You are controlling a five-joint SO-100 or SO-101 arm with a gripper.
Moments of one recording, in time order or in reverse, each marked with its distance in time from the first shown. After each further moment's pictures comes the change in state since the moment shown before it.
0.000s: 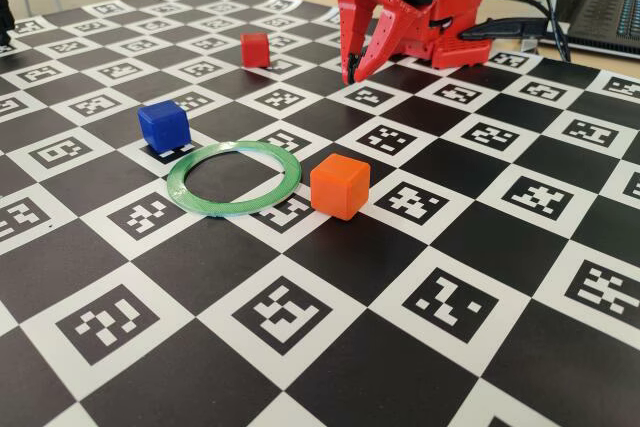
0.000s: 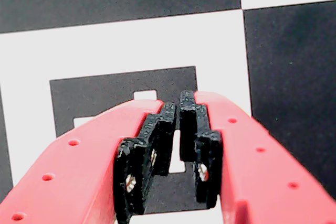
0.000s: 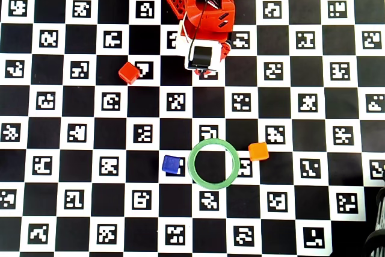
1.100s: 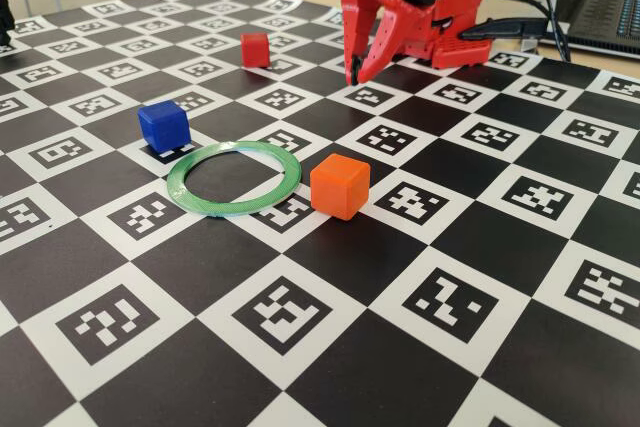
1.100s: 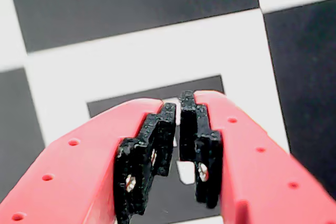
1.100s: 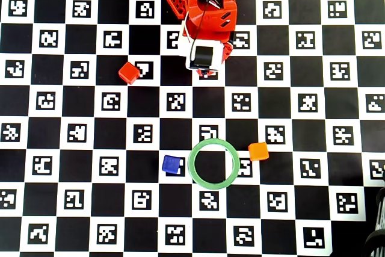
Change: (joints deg) arm -2.4 -12.0 -7.8 -5.7 11.4
